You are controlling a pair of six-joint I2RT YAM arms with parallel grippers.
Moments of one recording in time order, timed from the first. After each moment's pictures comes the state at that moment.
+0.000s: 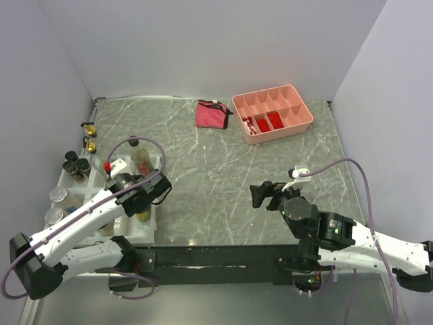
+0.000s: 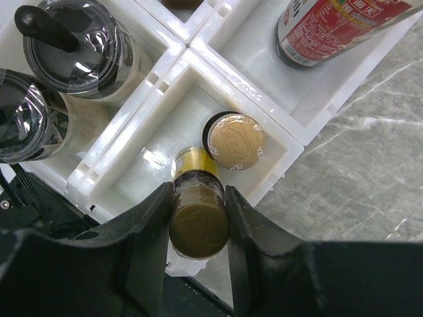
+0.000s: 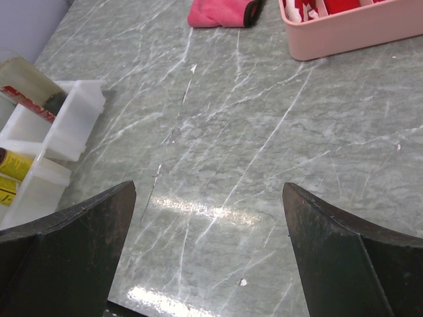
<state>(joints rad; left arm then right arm) -0.78 1.01 0.93 -1.37 -0.75 -1.48 1.23 0.53 0.61 -0.46 0.88 0.60</state>
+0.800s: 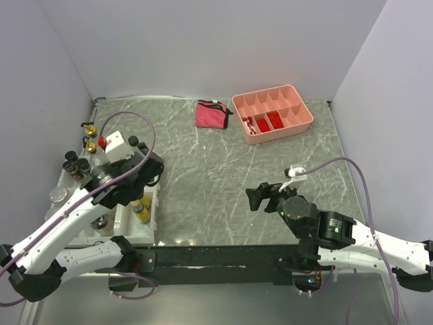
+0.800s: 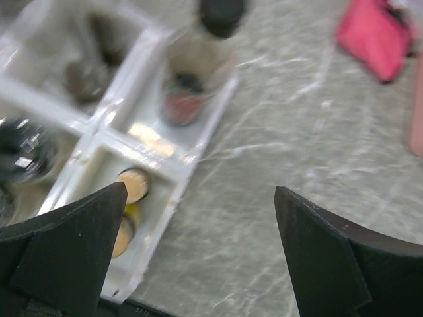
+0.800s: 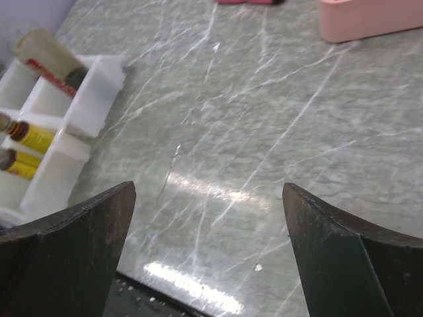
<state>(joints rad) -0.78 1.00 1.20 -1.25 -0.82 -1.21 1.22 0.54 0.63 -0.48 0.79 0.61</state>
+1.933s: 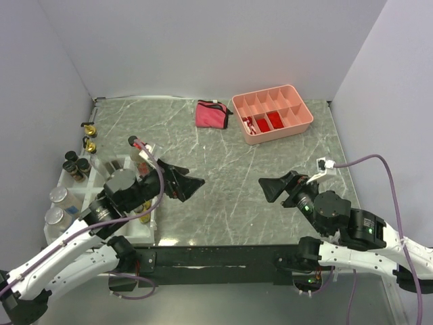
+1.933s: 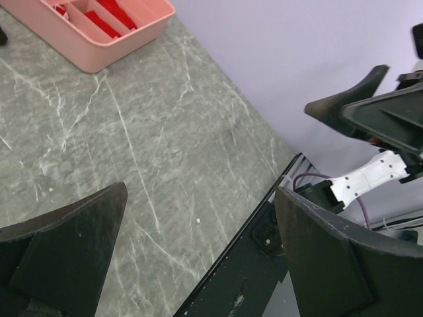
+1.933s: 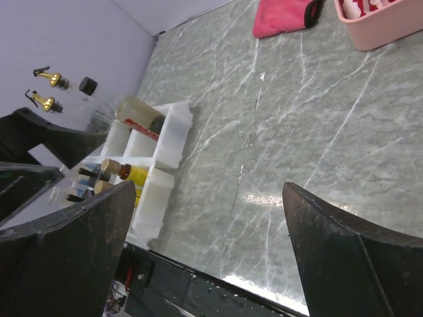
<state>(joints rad) -0.78 0.67 0.70 -0.09 0.13 -0.57 1.22 0.48 0.87 -0.66 0.76 0.84</state>
